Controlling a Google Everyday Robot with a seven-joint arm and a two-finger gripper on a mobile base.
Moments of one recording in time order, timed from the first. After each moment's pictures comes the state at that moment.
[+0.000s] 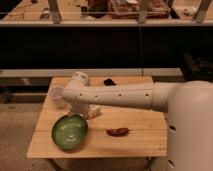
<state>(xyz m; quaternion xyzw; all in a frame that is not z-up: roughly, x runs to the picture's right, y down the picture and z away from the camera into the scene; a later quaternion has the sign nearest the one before) -0.133 0.127 0.760 -0.17 -0.23 -0.63 0.72</state>
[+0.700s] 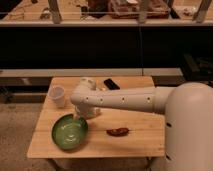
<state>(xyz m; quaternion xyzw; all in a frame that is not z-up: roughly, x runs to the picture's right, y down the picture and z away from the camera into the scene) -0.113 0.144 0.808 -0.11 -0.26 -0.75 0.60</state>
